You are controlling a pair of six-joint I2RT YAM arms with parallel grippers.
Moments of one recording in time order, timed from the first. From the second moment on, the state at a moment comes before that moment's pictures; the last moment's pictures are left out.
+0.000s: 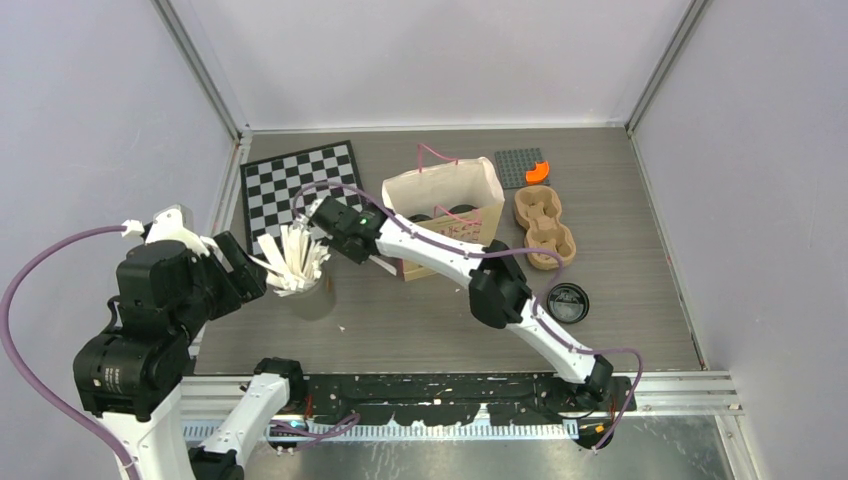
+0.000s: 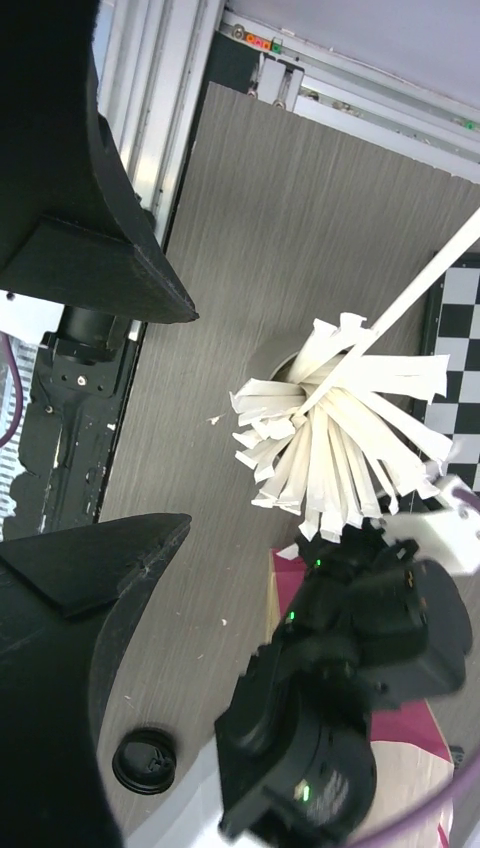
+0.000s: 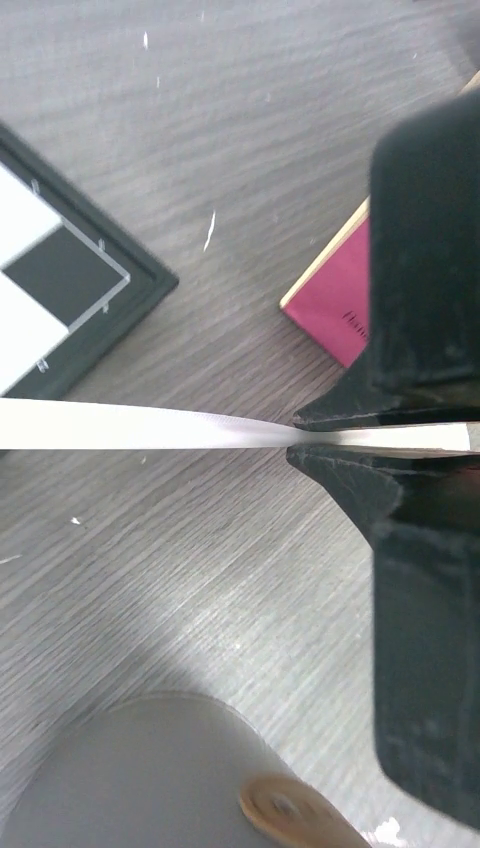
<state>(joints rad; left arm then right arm) -0.10 0.78 1.68 -1.53 -0.15 -0.45 1.07 2.51 2.39 -0.91 0.26 -0.08</state>
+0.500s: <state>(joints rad) -0.10 0.75 1.63 -1.49 -0.13 -0.49 1.08 2.26 2.46 -1.03 0.35 0.06</state>
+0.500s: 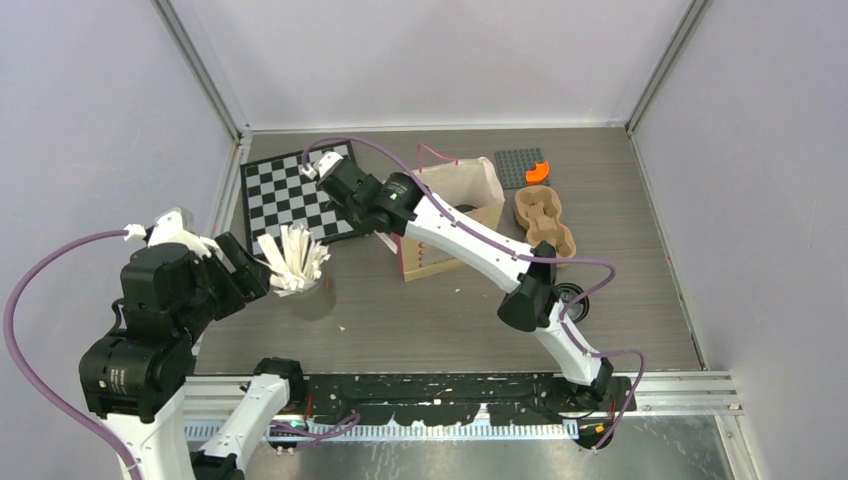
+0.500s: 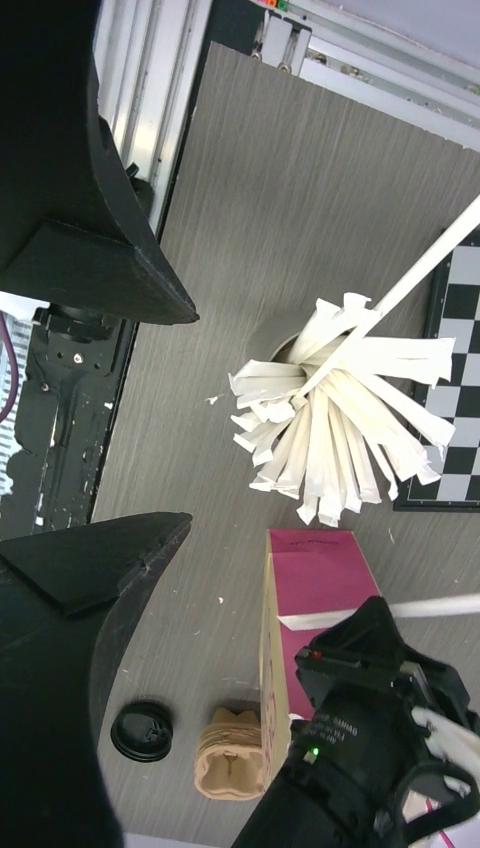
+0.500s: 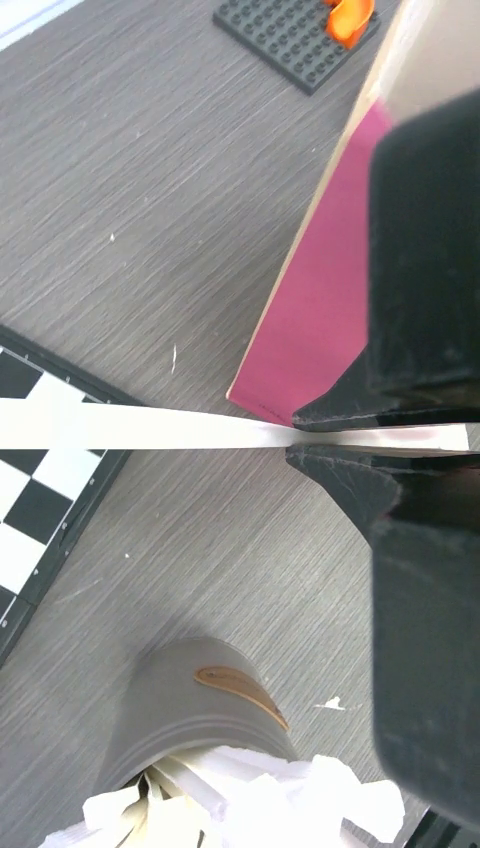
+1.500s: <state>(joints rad) -0.10 0.74 1.55 -1.38 -0.08 -0.55 1.08 2.00 2.53 -1.16 0.45 0.11</state>
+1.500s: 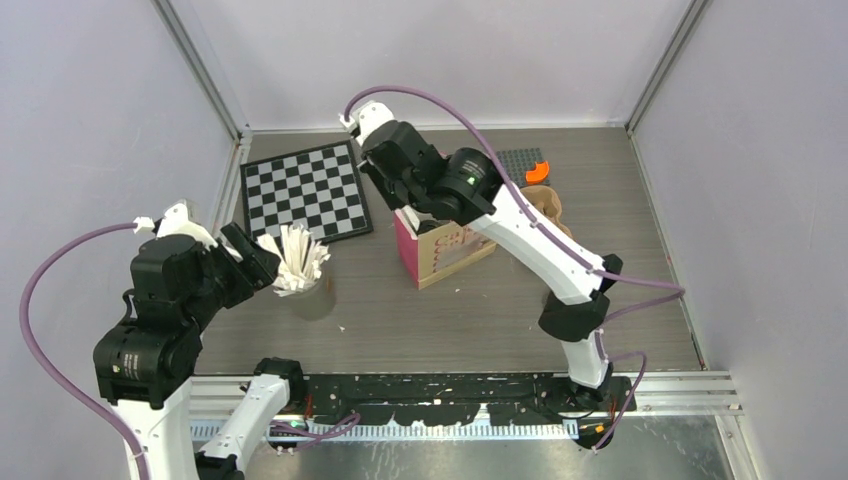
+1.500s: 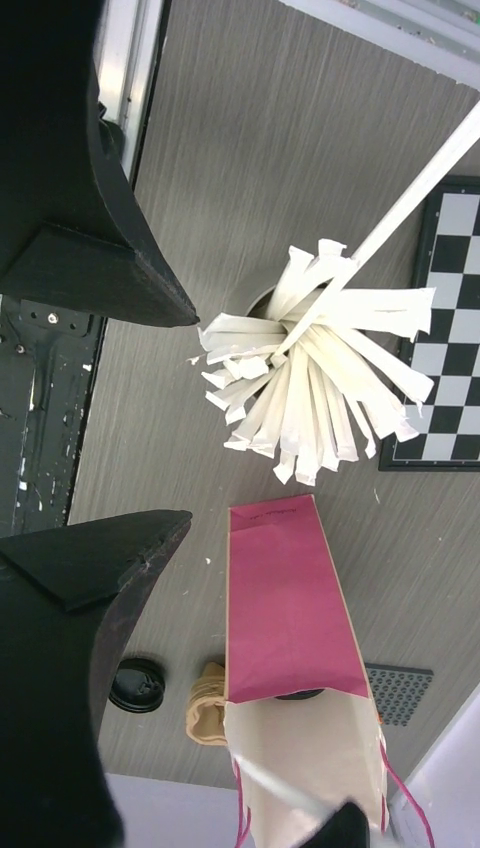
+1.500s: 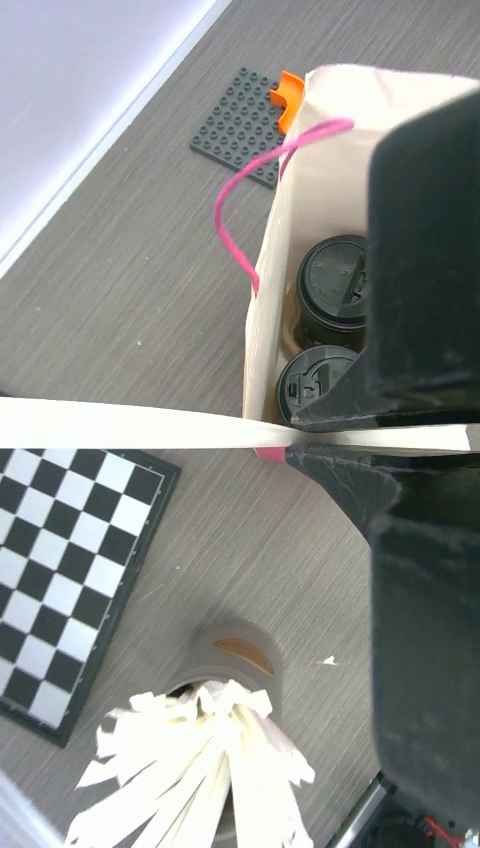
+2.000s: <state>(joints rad) -0.10 0.75 1.52 -1.37 -0.11 -0.52 0.99 1.63 1.98 -0.84 0.46 -0.08</state>
